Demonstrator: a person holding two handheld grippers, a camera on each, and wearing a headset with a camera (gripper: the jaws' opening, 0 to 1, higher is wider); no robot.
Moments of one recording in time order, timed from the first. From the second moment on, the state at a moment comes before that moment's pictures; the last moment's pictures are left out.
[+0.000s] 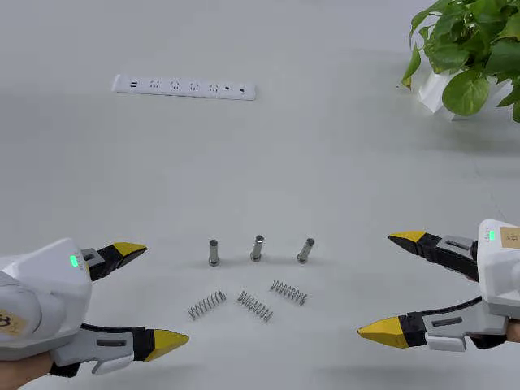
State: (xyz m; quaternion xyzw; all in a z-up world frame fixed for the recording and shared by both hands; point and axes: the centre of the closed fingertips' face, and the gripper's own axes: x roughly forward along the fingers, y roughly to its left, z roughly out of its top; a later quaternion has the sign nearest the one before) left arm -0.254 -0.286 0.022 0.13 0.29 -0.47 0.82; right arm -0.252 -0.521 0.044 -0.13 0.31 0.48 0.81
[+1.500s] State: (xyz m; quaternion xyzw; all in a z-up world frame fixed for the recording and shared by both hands) left arm -0.259 -0.314 -0.038 0.22 0.40 -0.46 0.76; right arm -0.256 -0.522 0.037 -0.11 0.31 0.47 0.82
